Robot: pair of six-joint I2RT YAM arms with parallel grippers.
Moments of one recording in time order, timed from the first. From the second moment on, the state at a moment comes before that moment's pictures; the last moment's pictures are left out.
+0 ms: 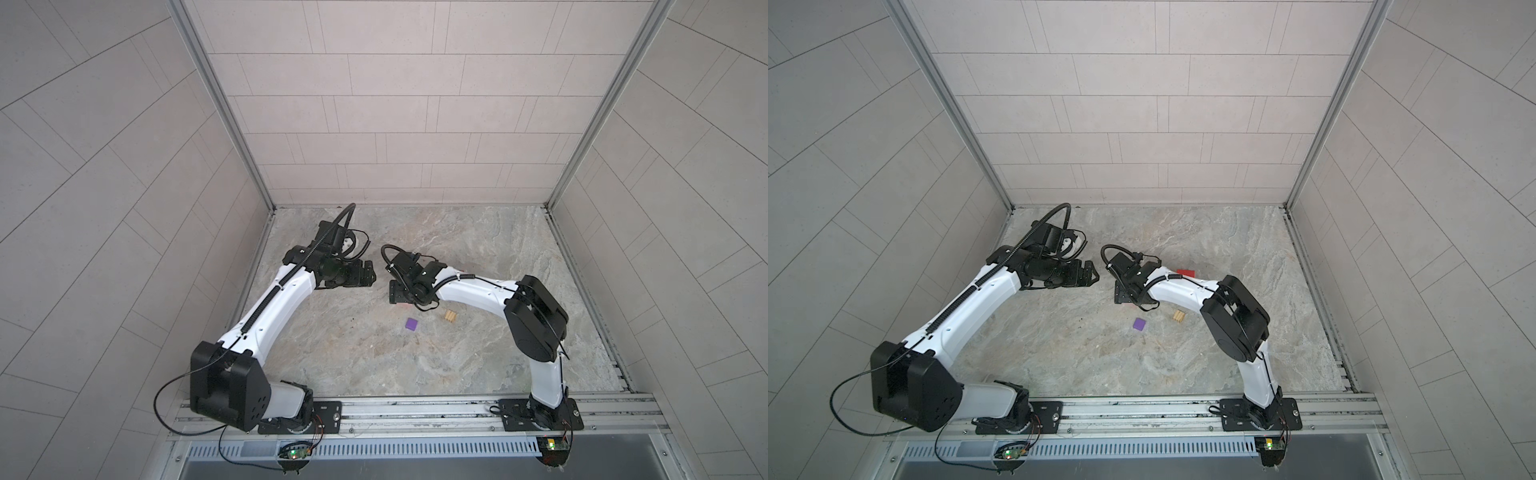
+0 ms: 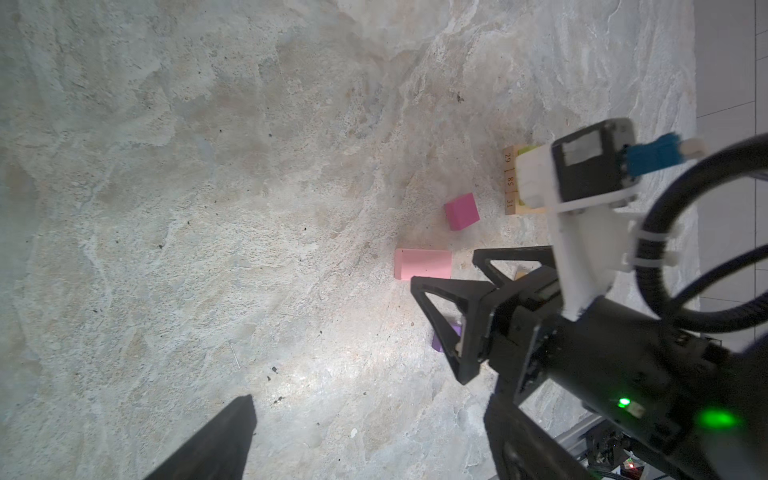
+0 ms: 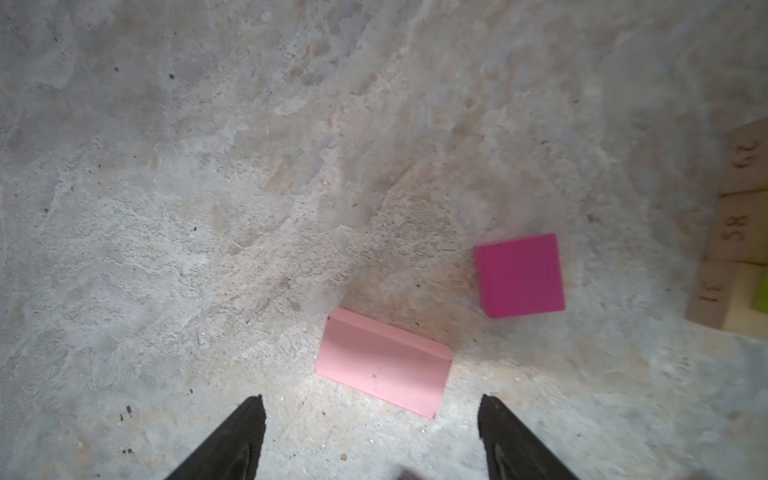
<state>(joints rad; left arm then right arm) -0.28 1.37 1.19 -0.88 0.30 -0.27 0.84 2.00 1.48 -0.63 0.18 0.84</state>
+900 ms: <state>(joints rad) -0.22 1.34 1.16 -0.85 0.34 -0.28 0.87 2.09 1.52 -0.64 0.33 1.03</state>
